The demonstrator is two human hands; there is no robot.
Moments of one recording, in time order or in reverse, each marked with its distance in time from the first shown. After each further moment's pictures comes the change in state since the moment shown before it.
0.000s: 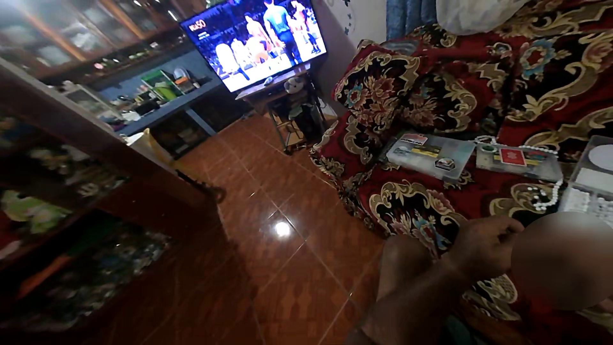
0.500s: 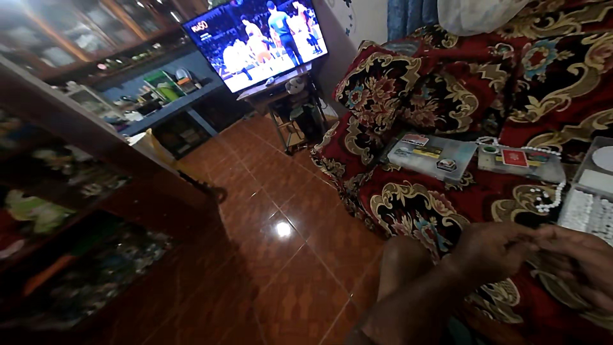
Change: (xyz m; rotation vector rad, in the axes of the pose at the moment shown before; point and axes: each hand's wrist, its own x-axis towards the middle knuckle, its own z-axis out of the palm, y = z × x) left_hand -0.002 0.001 0.002 0.058 0.008 0.143; right_hand 0.001 -0.003 0.000 0.057 -0.029 0.059
